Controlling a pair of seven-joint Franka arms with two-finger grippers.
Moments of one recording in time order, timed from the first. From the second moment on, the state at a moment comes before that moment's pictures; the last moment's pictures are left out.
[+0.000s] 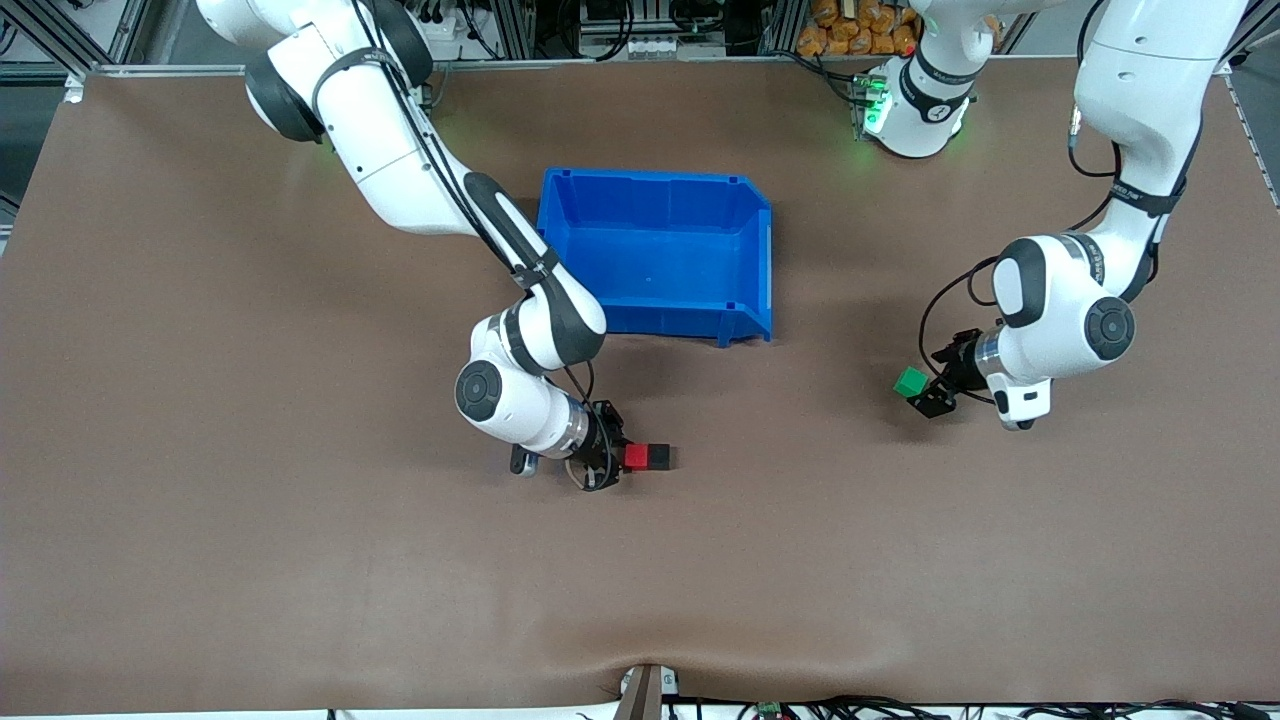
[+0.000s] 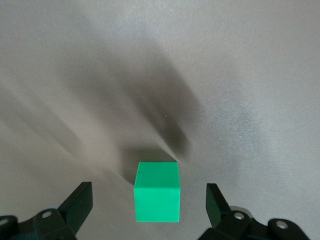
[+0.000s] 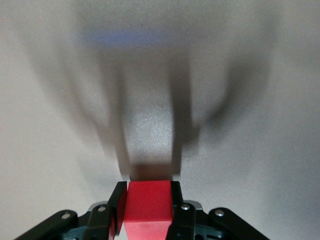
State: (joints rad) left arm 0.07 0.43 -0.13 -2.14 -0.22 2.43 -0.86; right arm 0.57 1.00 0.01 -1.23 0.57 2.47 1.80
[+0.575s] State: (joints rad) left arm 0.07 0.46 -0.13 -2.14 -0.22 2.46 -0.86; right arm 0.49 0.96 -0.04 -1.16 0.35 2.29 1.73
